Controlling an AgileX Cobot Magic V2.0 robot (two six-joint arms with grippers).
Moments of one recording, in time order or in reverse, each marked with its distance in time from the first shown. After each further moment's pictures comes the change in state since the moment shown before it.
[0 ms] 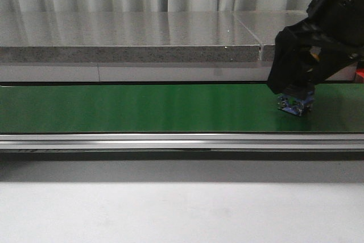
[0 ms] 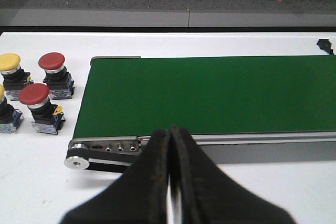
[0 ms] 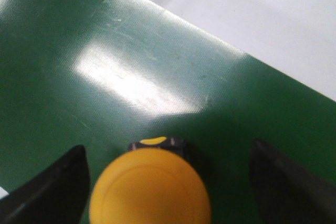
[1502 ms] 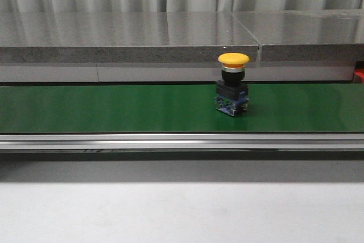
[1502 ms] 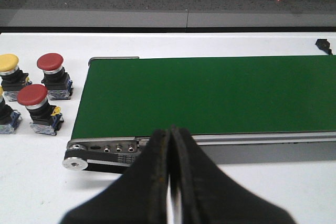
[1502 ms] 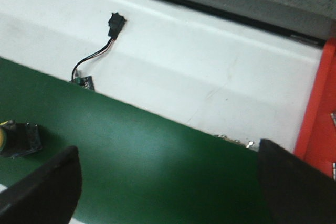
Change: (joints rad) left arm 0.000 0.000 0.000 0.000 0.000 0.000; right arm -0.340 0.018 -0.606 -0.011 0.574 0.055
